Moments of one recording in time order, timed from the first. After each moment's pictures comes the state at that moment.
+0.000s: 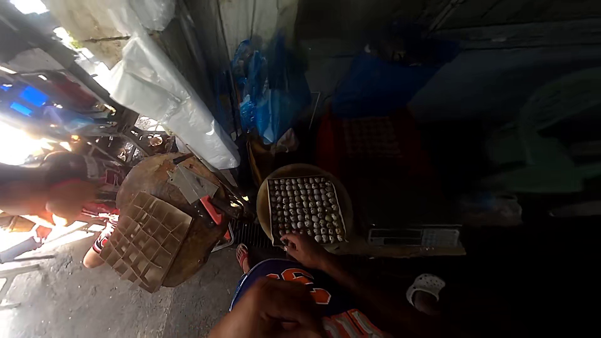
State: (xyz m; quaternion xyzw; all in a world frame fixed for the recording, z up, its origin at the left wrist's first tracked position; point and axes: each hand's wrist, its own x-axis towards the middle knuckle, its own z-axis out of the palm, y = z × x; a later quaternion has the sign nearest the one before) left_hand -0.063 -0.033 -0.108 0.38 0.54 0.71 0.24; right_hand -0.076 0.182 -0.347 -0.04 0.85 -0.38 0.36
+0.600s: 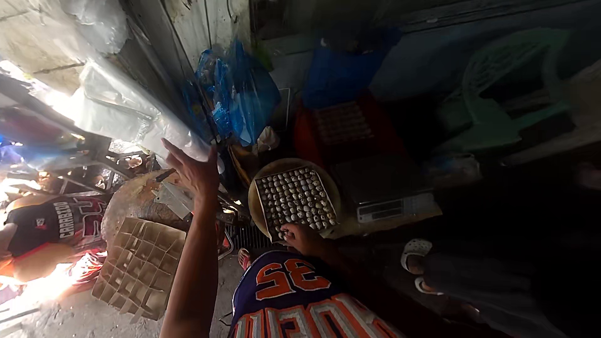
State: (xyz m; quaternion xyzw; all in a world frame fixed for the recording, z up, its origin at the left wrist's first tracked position) left_hand -0.299 -0.036 -0.192 -0.05 0.91 0.37 -0.20; right_hand -0.068 0.179 -0.335 0.05 0.87 -0.39 0.31
